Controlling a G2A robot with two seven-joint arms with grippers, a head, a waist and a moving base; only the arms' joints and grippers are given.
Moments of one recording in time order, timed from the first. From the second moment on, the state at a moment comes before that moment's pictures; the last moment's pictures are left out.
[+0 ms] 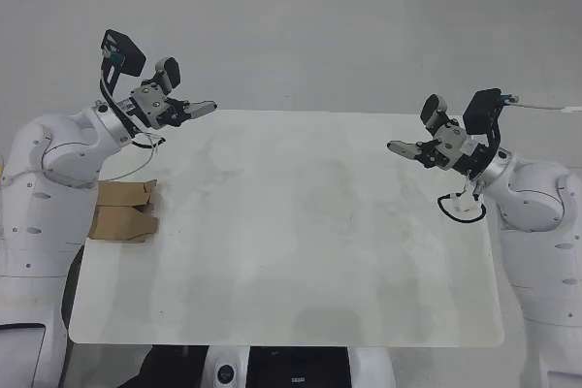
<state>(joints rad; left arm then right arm) 0.72 -0.97 -1.32 -1.32 0.67 -0.77 -0.41 -0.96 -1.11 1.50 -1.53 -0.64 -0.84 0.50</state>
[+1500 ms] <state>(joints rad) 0.81 -0.87 -1.67 -0.98 -0.34 -0.60 -0.93 -0.96 -1.11 1.50 -1.53 -0.64 -0.84 0.50</state>
